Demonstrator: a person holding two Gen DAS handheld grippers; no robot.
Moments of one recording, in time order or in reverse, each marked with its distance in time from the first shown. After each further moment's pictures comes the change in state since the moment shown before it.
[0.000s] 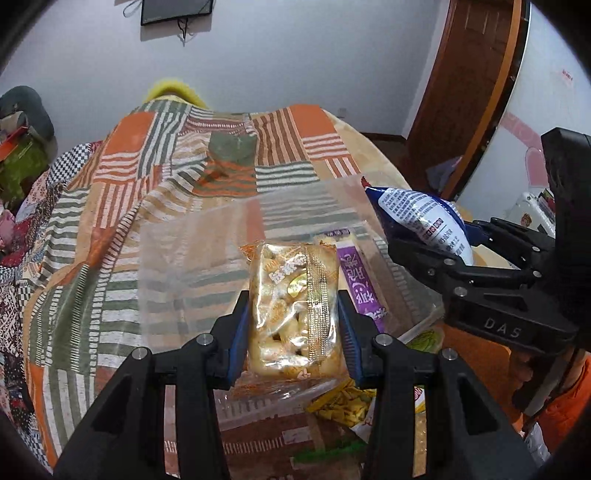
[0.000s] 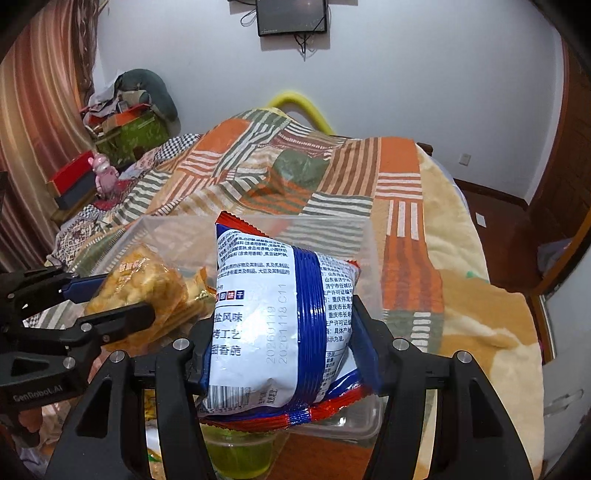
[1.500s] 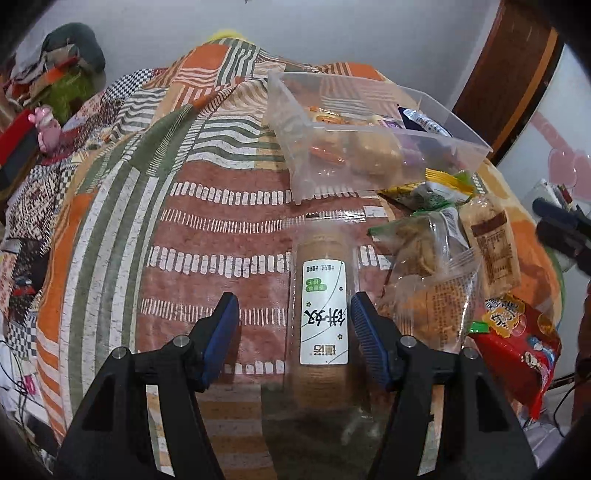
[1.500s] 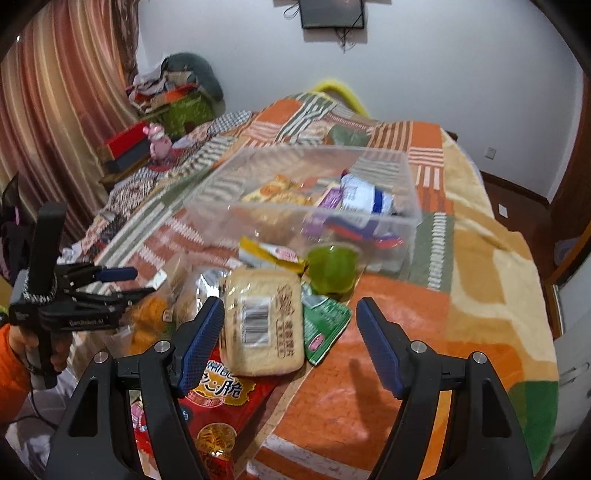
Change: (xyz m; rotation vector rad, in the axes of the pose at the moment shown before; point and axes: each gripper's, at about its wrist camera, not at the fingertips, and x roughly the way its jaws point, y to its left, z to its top) left arm -0.080 0.047 -0.162 -0.164 0.111 0.080; right arm -0.084 0.048 -0.089 -0.072 0.062 0.131
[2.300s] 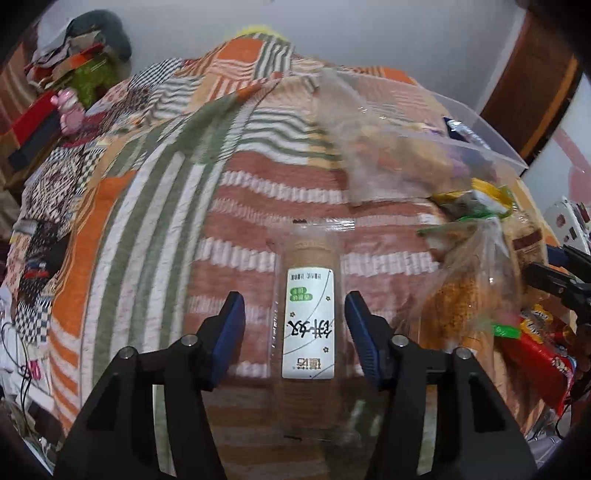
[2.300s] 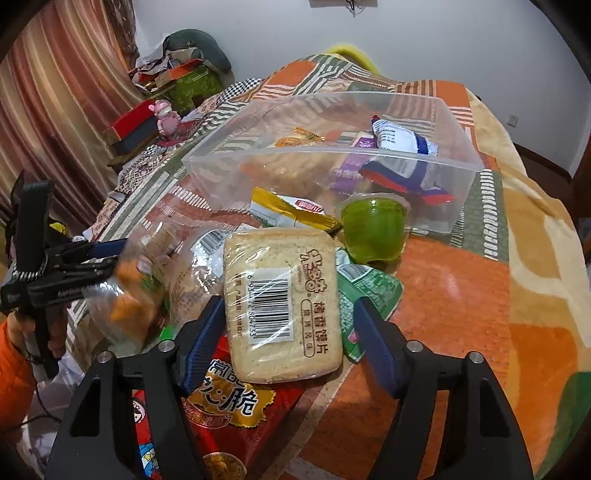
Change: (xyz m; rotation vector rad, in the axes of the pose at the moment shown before) left arm 0.006 0.039 0.000 -0.073 0.013 0.069; right arm 0.034 0.004 -0.014 0.047 0.103 0.097
